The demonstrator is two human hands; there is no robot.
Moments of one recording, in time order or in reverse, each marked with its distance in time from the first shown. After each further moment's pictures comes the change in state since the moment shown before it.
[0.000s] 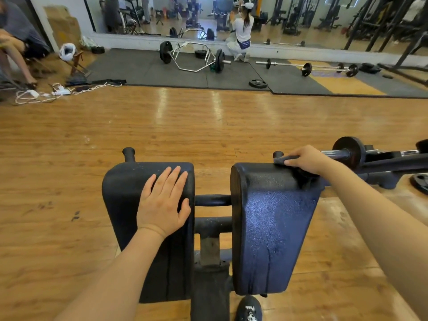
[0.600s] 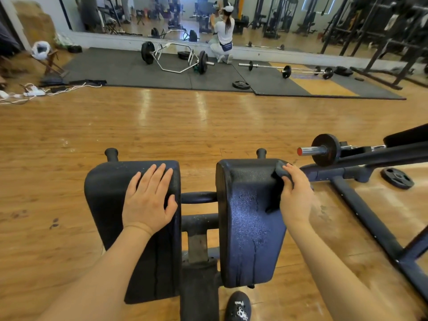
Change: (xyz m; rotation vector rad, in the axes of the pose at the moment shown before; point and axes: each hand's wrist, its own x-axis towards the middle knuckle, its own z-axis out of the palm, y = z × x) left_hand -0.001 0.001 -0.002 -0.024 0.003 -0.006; right_hand -0.095 0.002 0.091 0.289 0.882 -0.090
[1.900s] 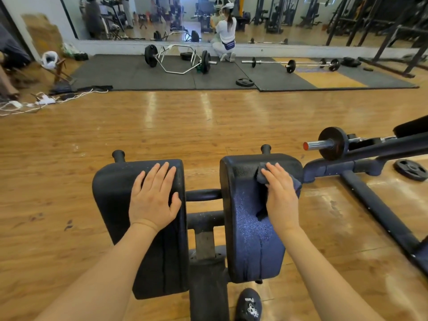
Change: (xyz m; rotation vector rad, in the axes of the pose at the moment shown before) left_hand 0.000 0.001 -0.003 0.025 -0.062 -0.022; right_hand -0.025 0.008 0.026 -0.142 -0.078 -0.390
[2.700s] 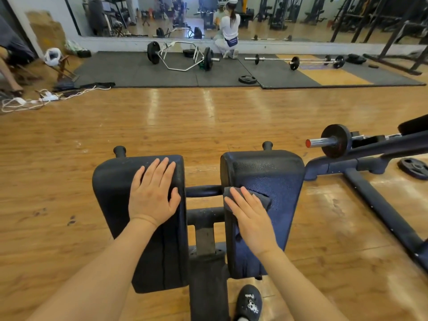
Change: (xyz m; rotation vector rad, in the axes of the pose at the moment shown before) left_hand 0.000 0.000 0.001 0.002 0.035 0.008; right_hand -0.057 -0.037 0.019 -0.096 -0.280 -0.310
